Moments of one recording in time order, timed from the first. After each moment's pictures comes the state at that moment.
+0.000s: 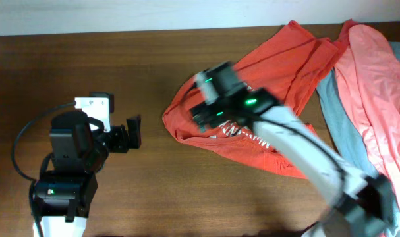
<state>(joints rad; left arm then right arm) -0.05 0.94 0.98 -0.64 0.13 -0.07 0.52 1.63 1.45 -0.79 -0.07 0.06</state>
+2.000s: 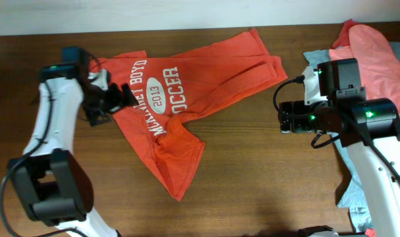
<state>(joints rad) 0.09 1.90 1.61 -1.19 0.32 -0.22 0.10 1.32 1.46 -1.23 -0.04 0.06</state>
